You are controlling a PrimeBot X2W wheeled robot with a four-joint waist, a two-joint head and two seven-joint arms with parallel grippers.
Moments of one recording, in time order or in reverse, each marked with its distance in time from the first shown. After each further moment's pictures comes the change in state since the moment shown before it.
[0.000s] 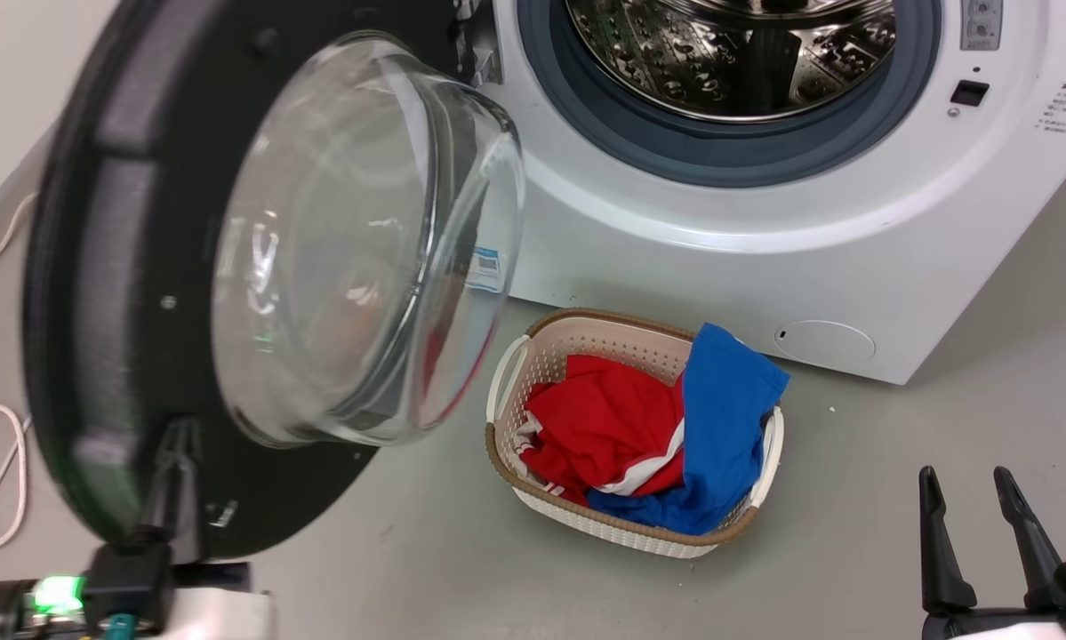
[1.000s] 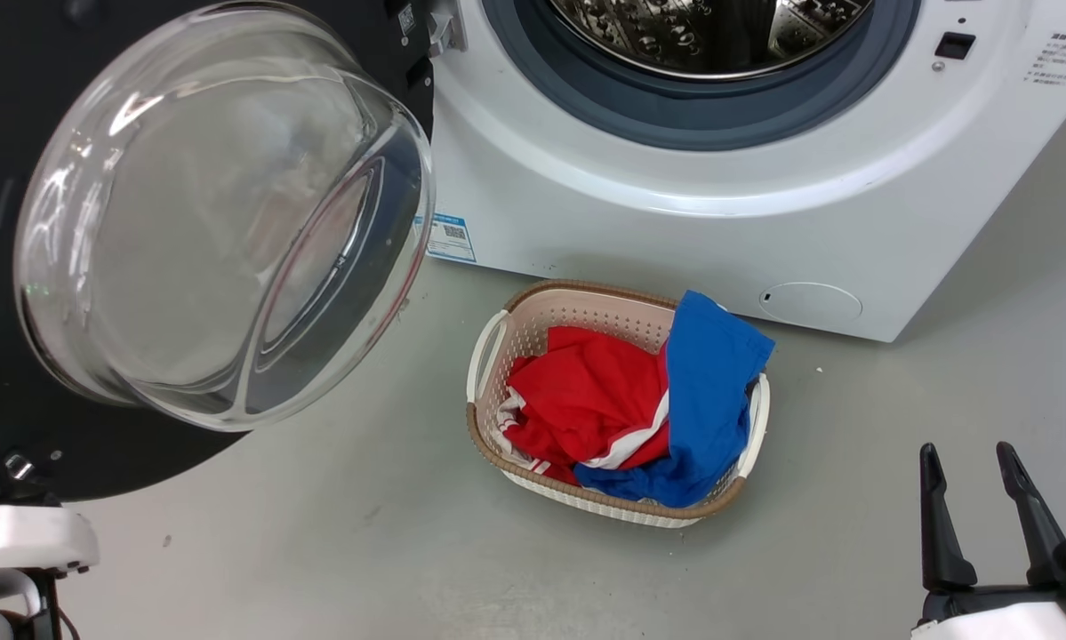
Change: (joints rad) left arm -0.170 0.075 0.317 0.245 -0.082 -0.112 0.000; right arm -0.040 0.000 -0.004 -0.007 -0.037 0.000 0.000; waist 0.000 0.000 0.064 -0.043
